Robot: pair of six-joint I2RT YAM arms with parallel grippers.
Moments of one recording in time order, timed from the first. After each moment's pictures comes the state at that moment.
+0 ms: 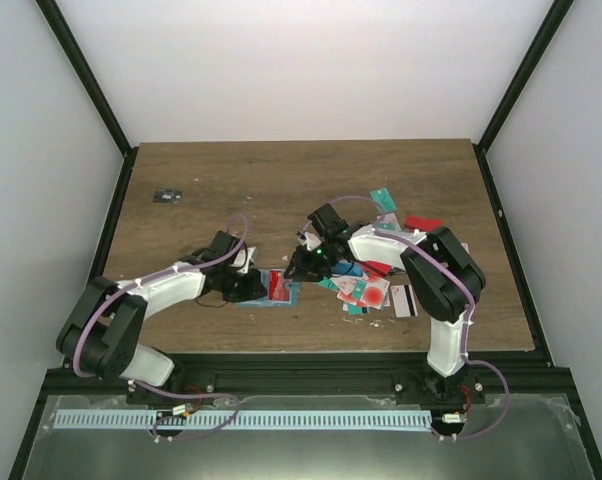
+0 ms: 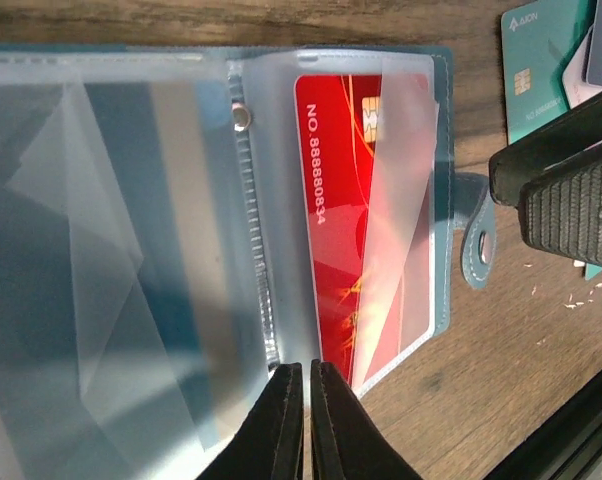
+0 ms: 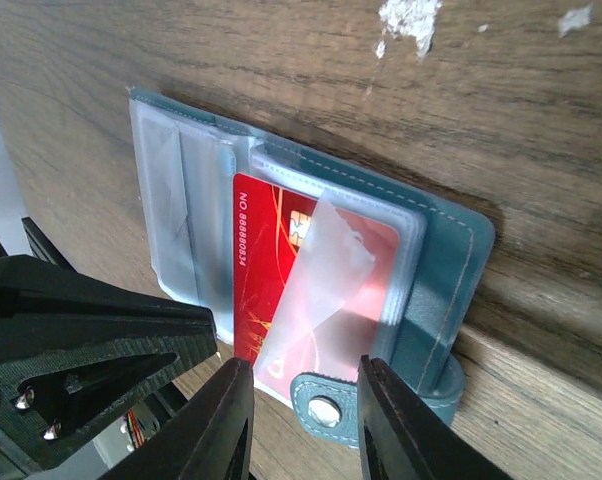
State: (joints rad) left arm -0.49 1.44 0.64 -0.32 0.46 -0.53; right arm 0.66 1.89 1.15 -0.35 -0.65 0.67
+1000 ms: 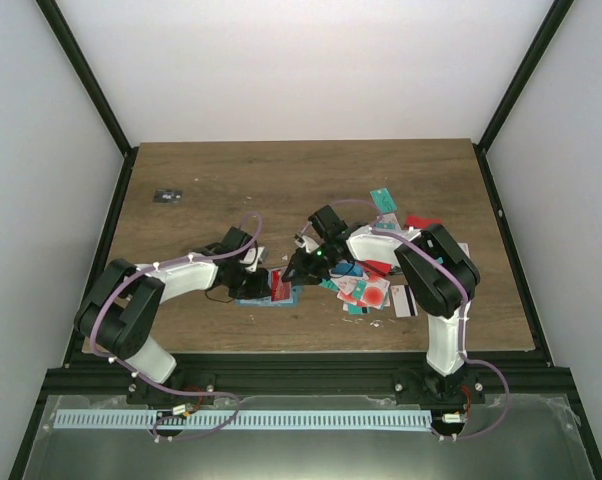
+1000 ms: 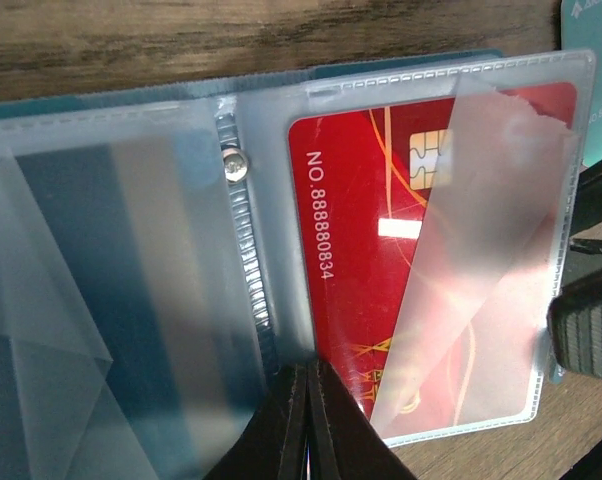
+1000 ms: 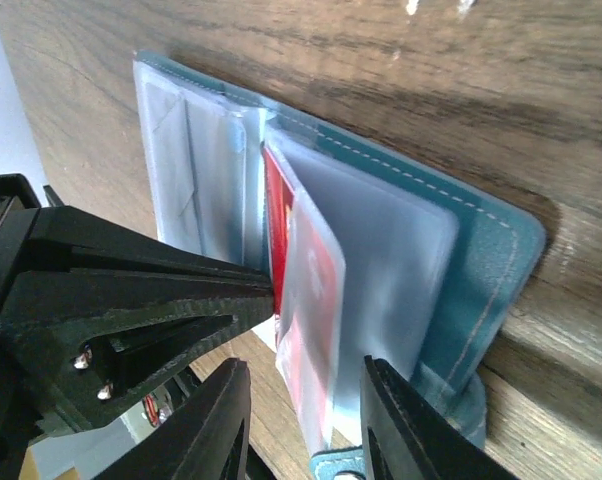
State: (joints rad) left arm -0.52 1.59 0.73 -0.35 0.41 -0.48; right arm 0.65 1.94 1.15 -0.33 -0.74 0.64
